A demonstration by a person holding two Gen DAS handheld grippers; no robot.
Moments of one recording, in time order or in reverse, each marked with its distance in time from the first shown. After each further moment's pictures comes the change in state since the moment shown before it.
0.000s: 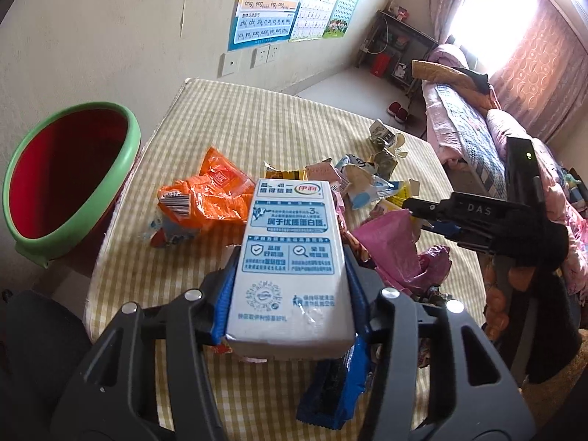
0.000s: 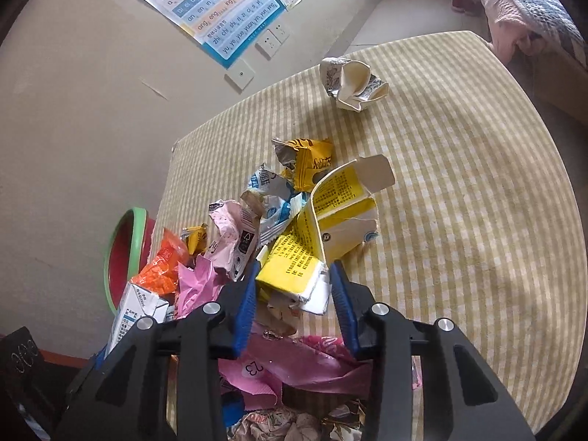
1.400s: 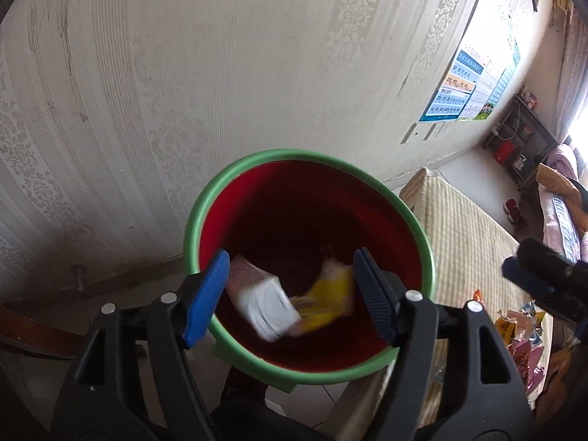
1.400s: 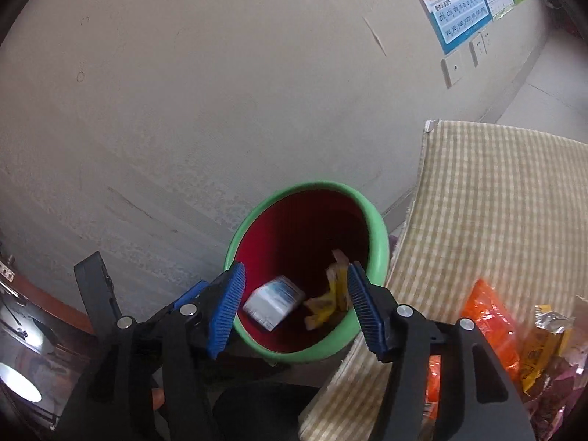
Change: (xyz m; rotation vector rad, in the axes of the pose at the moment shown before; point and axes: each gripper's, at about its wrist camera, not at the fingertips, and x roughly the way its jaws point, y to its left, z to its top) left arm -0.045 0.237 0.054 -0.345 -0.145 0.368; right arm 0.117 0.286 0.012 -0.373 0.079 0.330
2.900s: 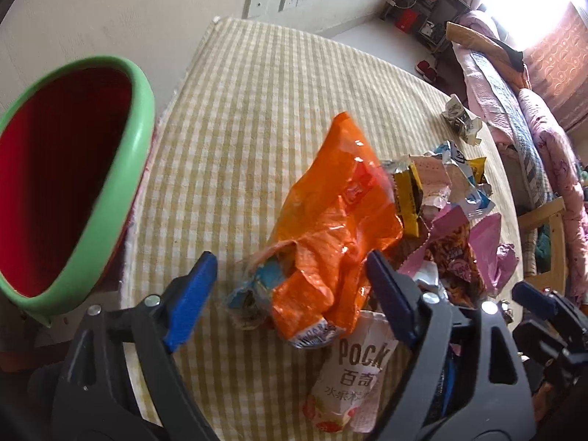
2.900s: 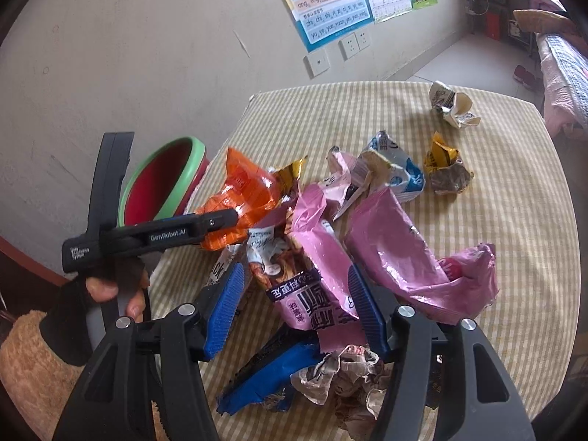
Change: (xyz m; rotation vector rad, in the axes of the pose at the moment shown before) left arm 0.048 -0.175 -0.093 0.350 0.389 -0.303; right arm -0.169 -0.100 -0.150 0.038 -0.013 -0.340
